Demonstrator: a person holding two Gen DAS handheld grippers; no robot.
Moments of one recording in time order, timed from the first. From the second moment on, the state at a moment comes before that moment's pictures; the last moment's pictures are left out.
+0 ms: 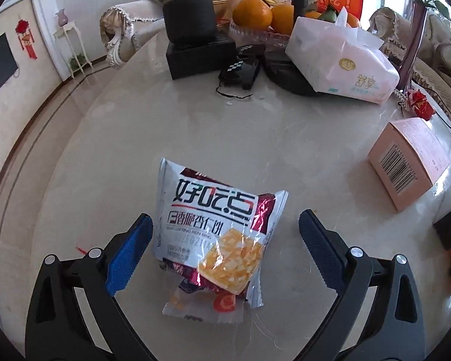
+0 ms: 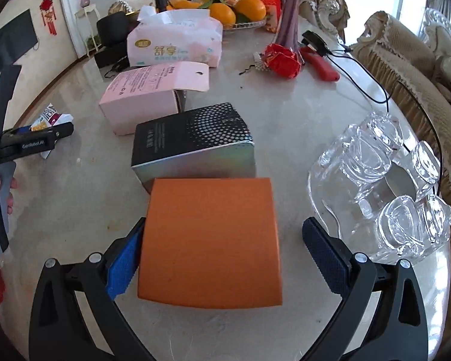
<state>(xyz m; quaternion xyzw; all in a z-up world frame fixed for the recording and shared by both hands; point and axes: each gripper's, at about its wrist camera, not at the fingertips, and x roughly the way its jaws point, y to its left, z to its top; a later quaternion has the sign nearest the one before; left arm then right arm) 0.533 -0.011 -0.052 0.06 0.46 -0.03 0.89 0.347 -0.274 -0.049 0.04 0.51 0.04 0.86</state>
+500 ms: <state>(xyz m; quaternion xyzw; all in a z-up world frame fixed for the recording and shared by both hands) 0.505 -0.020 -0.031 0.07 0.45 -0.07 0.89 0.321 -0.281 -0.025 0.09 0.49 0.06 0.87</state>
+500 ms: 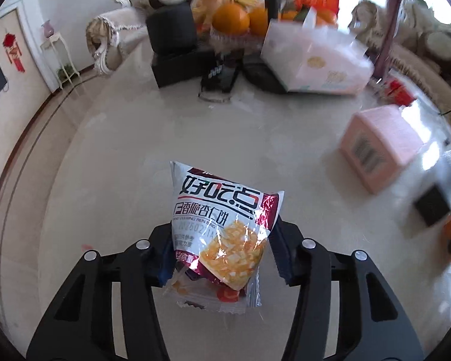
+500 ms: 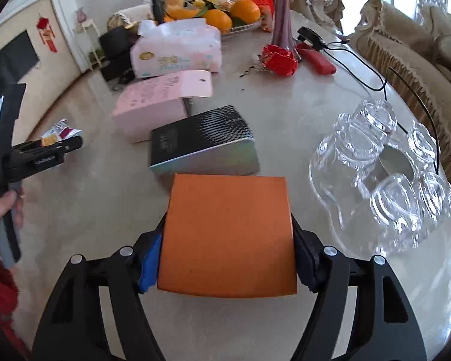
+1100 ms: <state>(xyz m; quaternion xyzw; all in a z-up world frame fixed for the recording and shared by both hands) 0.114 0.026 0.012 -0.04 0.36 -0.21 0.91 0.041 -0.226 0.035 0.09 0.42 0.25 0.87</state>
